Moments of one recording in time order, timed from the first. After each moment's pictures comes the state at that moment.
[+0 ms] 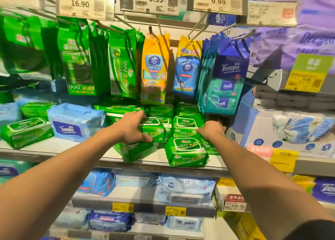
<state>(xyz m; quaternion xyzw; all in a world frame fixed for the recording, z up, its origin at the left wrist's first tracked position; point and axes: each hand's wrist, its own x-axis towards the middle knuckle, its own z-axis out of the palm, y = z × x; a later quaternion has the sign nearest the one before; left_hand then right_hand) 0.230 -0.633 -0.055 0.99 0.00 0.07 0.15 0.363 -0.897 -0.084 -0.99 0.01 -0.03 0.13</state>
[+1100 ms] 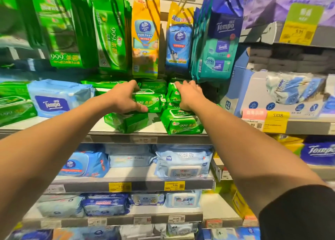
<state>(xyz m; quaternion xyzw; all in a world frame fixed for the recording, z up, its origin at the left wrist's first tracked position) 0.224 -0.632 -0.065 0.98 -0.02 0.12 0.18 0.326 -0.847 -0.073 -0.97 -0.18 -0.14 -0.02</state>
